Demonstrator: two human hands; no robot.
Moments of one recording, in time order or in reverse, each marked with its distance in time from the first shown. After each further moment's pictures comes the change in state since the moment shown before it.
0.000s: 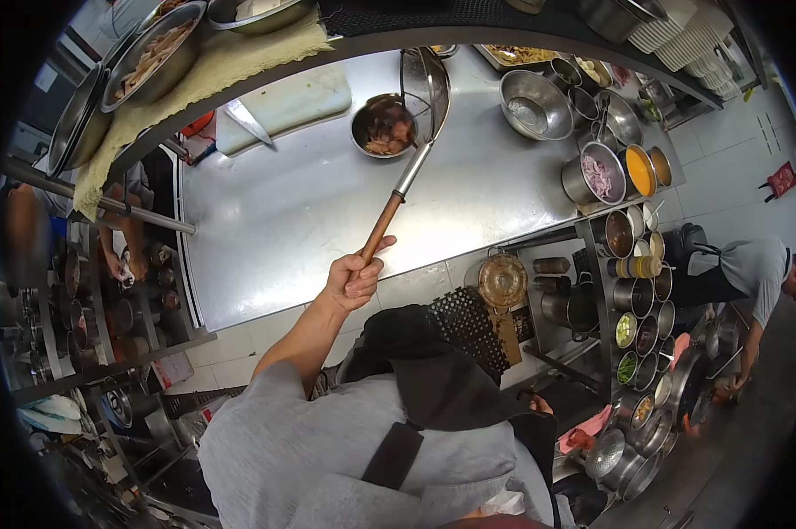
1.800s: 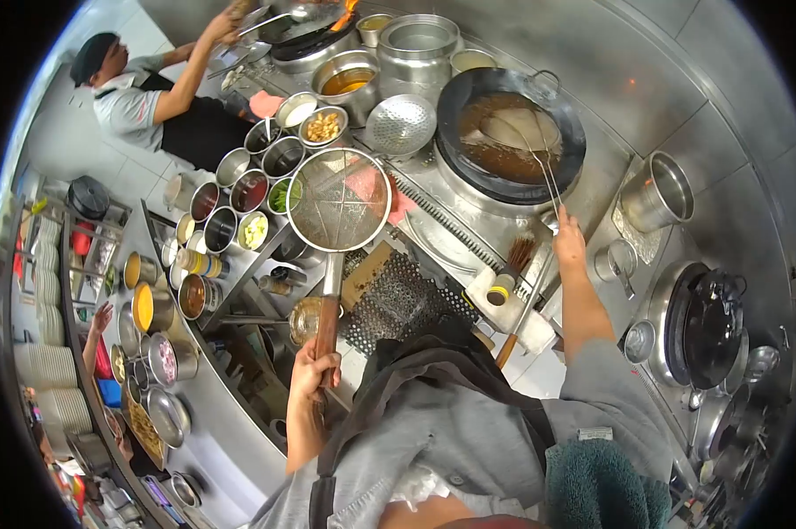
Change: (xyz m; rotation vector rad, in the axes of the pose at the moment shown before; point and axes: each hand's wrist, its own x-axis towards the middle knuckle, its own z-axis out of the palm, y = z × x) left_hand 0.121 -0.425 0.051 1.562 -0.262 -1.348; right_hand -0.379 0.165 -0.057 -0.214 0.903 1.292
